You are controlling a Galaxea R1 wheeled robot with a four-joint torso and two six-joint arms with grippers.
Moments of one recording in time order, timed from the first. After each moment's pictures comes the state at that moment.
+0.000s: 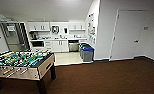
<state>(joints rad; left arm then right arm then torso) 1.41 2.89 -2.60 0.16 0.01 -0.18 -1.46 3.01 -2.71 0.15 0.03 -0.04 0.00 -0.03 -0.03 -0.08</state>
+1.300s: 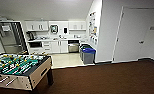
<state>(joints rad) 1.41 2.89 -2.61 0.16 0.00 -0.18 -1.46 3.01 -2.71 0.15 0.03 -0.04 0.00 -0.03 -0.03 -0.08</state>
